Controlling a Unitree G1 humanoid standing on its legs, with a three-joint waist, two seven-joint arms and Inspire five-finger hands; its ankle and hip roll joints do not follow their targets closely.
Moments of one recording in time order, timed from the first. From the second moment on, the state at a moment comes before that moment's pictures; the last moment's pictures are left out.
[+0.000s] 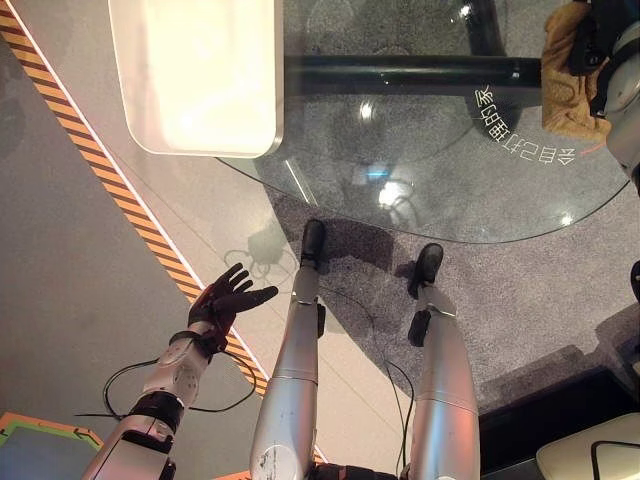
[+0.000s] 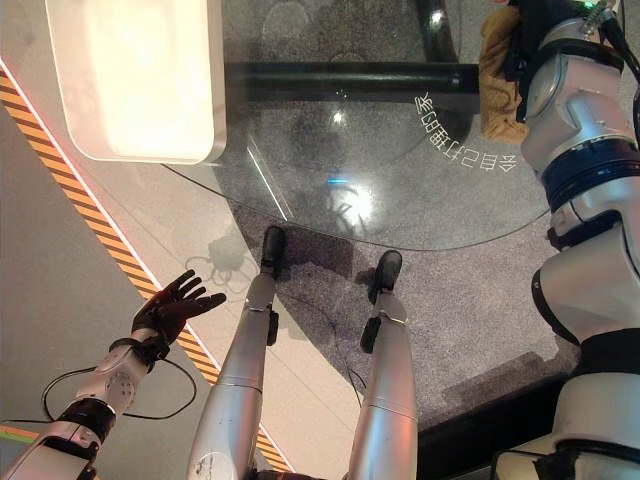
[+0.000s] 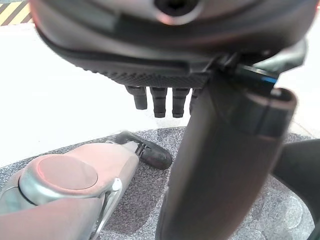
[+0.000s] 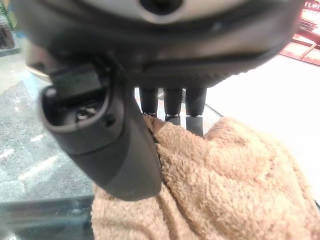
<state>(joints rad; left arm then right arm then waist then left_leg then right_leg) -0.36 0.50 -0.26 0.85 -0.95 -0.11 -0.14 -1.60 -0.87 0.97 1.08 -0.25 0.23 -0.12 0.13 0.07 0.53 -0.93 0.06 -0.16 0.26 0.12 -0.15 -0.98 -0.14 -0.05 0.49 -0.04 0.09</state>
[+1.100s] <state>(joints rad) -0.36 0.46 -0.29 0.85 -0.95 -0.14 -0.14 -1.57 -0.81 0.94 1.04 -0.19 0.31 -0.26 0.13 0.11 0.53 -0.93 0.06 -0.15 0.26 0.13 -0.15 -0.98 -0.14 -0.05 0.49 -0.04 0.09</state>
